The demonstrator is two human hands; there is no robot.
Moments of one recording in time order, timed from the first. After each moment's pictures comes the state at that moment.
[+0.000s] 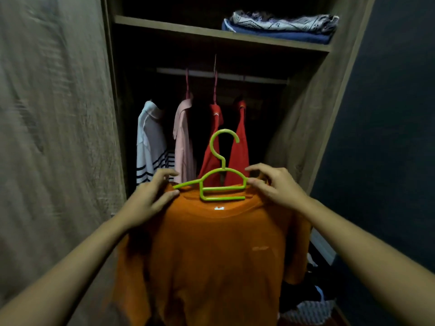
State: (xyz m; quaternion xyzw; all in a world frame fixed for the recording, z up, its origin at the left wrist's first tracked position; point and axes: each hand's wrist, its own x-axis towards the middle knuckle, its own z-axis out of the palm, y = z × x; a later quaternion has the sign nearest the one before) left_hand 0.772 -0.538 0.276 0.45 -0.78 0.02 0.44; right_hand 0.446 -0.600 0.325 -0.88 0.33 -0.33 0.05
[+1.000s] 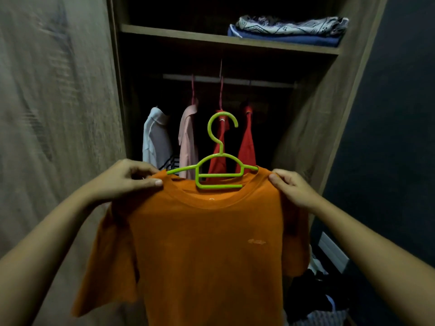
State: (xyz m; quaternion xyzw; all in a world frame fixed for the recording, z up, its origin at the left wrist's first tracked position) left_hand 0.822 -0.527 0.352 0.49 -0.79 -0.15 0.33; right_hand 0.433 -0.623 0.326 -0.83 0.34 -0.36 0.25
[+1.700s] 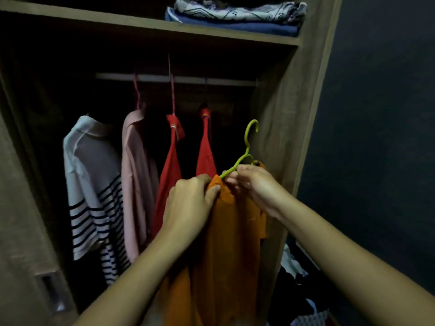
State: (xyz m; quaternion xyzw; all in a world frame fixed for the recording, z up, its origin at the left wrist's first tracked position) left_hand 0.581 -0.668 0.349 0.58 -0.71 0.05 0.41; right_hand 0.427 -0.710 0.368 -0.57 0.41 -0.50 0.50
